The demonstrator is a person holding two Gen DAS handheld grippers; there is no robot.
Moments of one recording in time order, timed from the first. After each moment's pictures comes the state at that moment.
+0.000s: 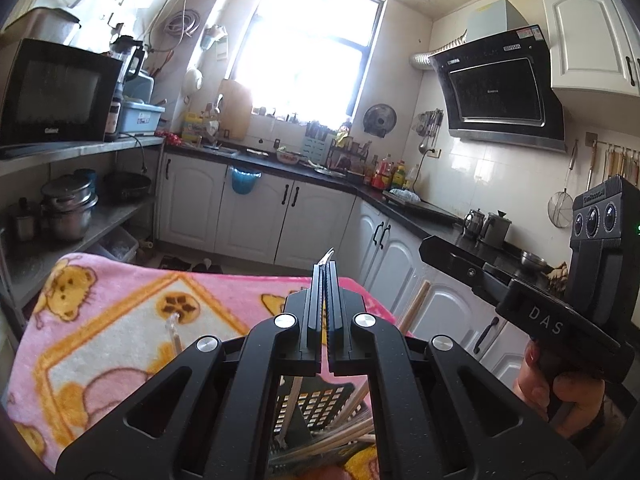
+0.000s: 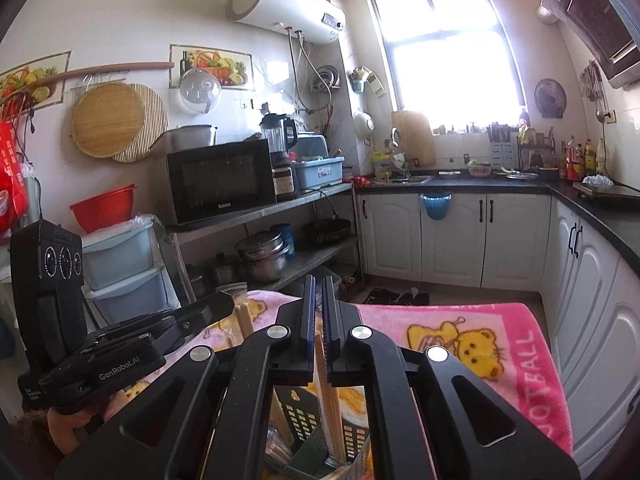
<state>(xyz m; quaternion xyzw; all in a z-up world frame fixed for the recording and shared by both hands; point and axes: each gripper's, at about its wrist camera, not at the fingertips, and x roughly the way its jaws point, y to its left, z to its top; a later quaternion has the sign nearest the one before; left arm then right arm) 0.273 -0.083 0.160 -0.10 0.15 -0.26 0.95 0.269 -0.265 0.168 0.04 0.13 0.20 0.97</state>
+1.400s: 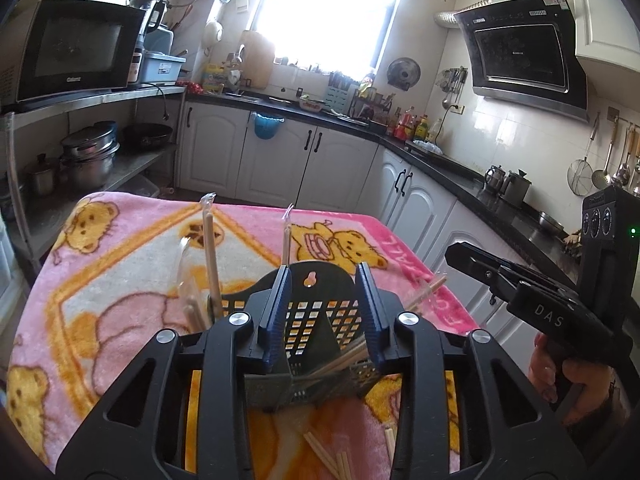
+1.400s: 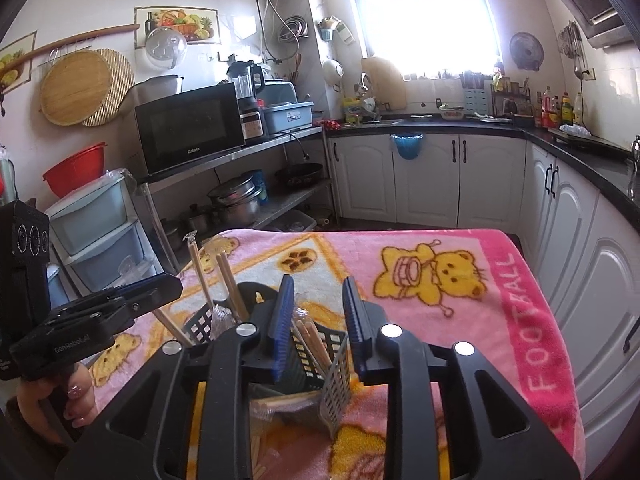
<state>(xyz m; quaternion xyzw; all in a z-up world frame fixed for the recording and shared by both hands) 0.250 -0.069 0.111 -0.08 0.24 -0.23 0.94 0.246 -0.280 0.108 0.05 0.22 0.15 0.96</state>
